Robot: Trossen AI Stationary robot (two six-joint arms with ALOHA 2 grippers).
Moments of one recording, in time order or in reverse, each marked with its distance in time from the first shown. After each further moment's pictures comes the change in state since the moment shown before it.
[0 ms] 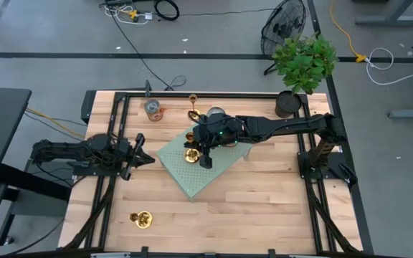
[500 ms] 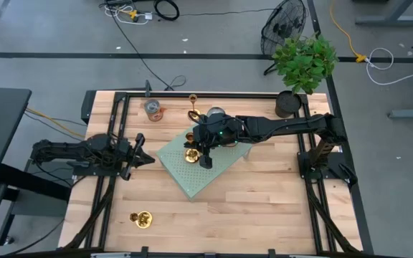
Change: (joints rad) left arm 0.000 0.000 0.000 0.000 0.000 0.000; right arm 0.000 0.000 0.000 0.000 0.000 -0.001
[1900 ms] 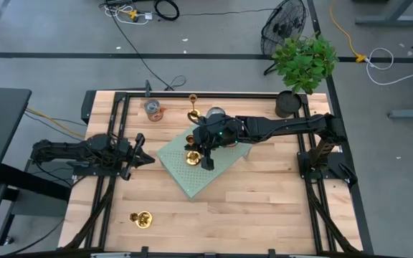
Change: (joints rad) left arm 0.000 0.000 0.000 0.000 0.000 0.000; right arm 0.001 0.000 0.000 -0.018 -0.045 -0.018
